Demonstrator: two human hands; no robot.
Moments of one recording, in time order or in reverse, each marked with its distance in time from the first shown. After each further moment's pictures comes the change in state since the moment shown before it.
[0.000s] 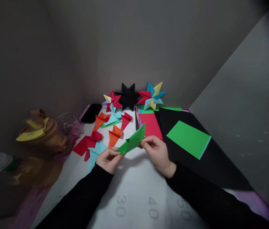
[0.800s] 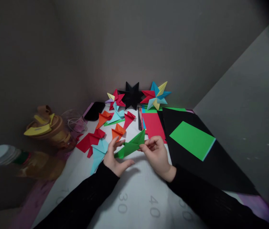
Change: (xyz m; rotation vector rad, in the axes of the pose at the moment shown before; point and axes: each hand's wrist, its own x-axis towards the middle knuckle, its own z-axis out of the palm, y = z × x) left_hand -0.010 0.012 0.004 0.300 -0.079 0.020; right_hand -0.013 0.006 0.011 0.051 0.027 0.012
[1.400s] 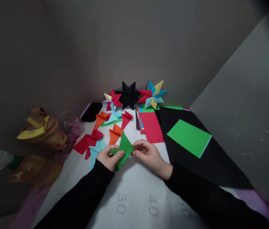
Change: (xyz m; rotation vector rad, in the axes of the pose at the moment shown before) left_hand 0.011 0.018 0.002 -0.296 0.143 -0.491; right_hand 0.000 0.000 0.000 0.089 -0.329 0.218
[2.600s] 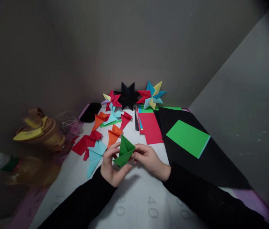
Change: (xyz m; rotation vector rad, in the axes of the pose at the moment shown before) left_hand -0.005 -0.016 -0.014 0.396 -0.276 0.890; right_hand -0.002 0.000 0.001 0.044 -0.127 0.089
